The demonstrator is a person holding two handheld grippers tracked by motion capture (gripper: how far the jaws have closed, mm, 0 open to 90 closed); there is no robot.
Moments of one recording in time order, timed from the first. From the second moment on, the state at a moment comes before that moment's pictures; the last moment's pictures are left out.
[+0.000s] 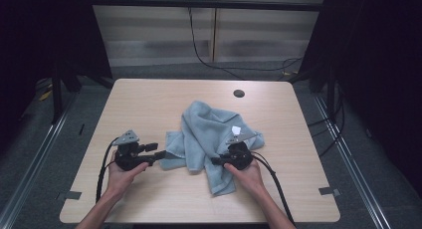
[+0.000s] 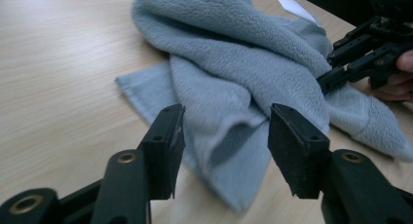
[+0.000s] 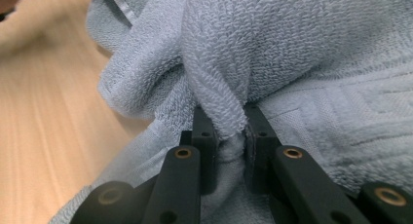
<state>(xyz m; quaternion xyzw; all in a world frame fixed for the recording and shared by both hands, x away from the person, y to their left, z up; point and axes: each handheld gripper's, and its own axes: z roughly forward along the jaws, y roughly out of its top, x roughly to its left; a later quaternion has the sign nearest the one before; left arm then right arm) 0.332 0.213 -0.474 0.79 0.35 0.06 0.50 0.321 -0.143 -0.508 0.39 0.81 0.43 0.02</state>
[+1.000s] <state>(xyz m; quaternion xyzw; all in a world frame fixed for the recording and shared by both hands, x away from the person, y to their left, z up) 0.358 0.279 -0.482 0.73 0.48 0.12 0.47 0.285 -0.230 -0.441 0.42 0.76 0.49 0.10</state>
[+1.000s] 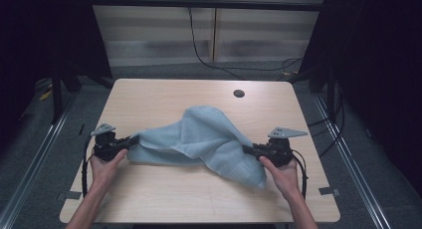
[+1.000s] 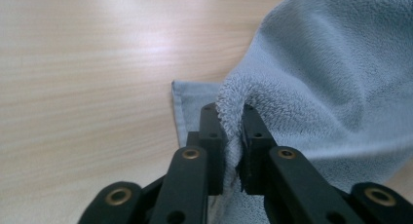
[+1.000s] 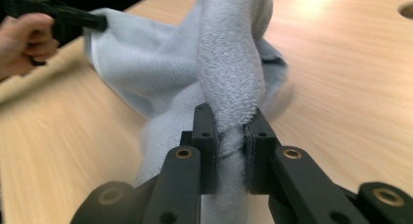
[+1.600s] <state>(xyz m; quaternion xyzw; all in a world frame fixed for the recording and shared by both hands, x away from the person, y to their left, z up) 0.333 0.202 -0.467 0.78 0.35 0.06 0.51 0.320 -0.147 -0.419 0.37 0.76 0.53 0.06</state>
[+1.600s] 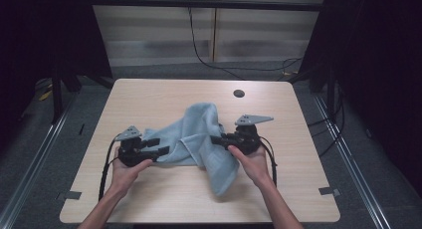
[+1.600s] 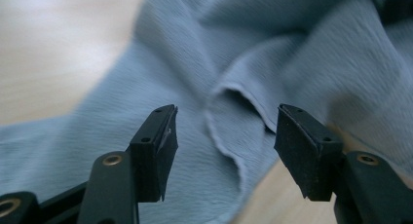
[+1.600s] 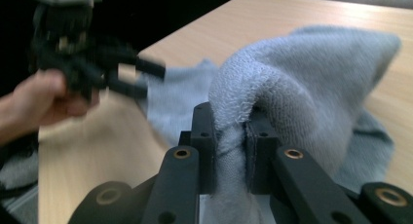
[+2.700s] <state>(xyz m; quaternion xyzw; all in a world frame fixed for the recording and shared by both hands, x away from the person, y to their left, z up) 0.310 0.153 -0.494 0.84 0.26 -0.03 0.48 0.312 -0.176 -0.490 0.40 0.78 0.48 0.04</state>
